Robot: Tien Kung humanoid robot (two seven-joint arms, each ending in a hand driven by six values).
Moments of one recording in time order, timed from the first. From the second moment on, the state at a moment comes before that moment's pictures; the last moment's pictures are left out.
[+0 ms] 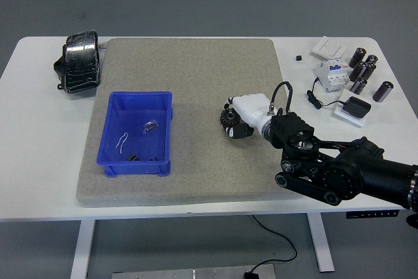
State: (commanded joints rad) left arm -0.02 0.25 -0.83 -0.40 0.98 0.27 0.55; right arm 0.90 -0.23 0.10 1.05 -1.66 -0.26 -0.43
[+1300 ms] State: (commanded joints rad) left arm -0.02 0.25 -0.83 -0.40 0.98 0.31 0.53; right arm 0.89 -0.27 0.22 1.27 -1.80 -0.30 -0.47
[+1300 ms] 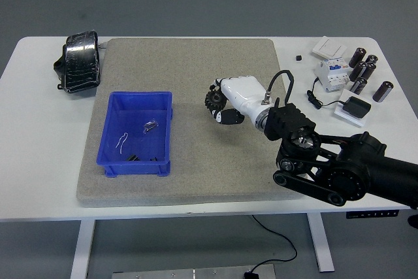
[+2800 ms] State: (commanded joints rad) left arm -0.03 0.27 -0.85 -0.40 1.01 0.31 0.54; right arm 0.93 -0.16 0.07 1.39 -1.72 -0.43 -0.36
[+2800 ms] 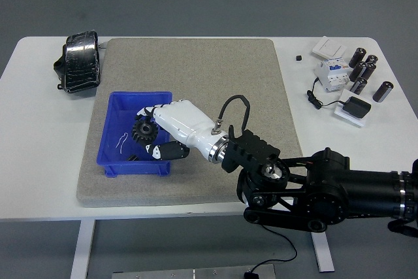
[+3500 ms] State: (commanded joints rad) left arm -0.03 0.27 -0.86 -0.41 1.02 0.30 0.55; right arm 0.92 -0.16 0.08 1.39 -1.70 -0.39 -0.36
